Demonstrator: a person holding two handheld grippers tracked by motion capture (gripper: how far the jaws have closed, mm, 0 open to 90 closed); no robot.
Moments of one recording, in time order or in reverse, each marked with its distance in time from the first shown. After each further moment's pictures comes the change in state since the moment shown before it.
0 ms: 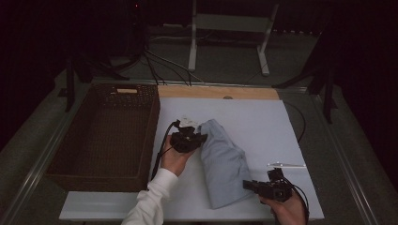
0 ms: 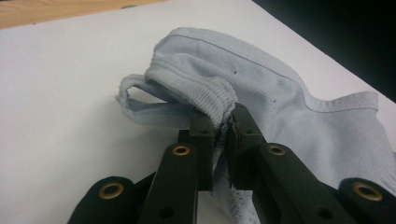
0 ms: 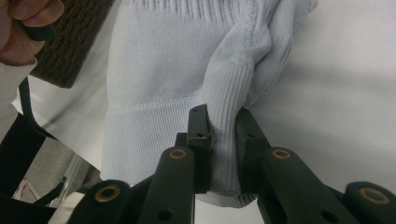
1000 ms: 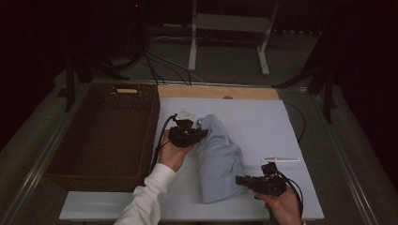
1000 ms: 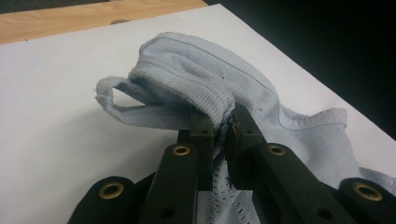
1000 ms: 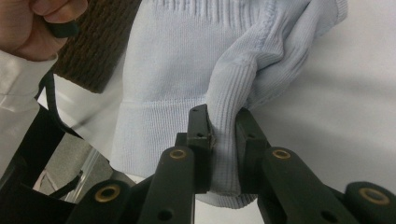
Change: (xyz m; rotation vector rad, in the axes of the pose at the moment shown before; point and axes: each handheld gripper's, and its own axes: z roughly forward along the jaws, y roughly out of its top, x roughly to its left) left arm 0.002 0.019 -0.014 -0.021 -0.058 -0.026; right arm 0.019 0.017 0.002 0.001 0.072 -0.028
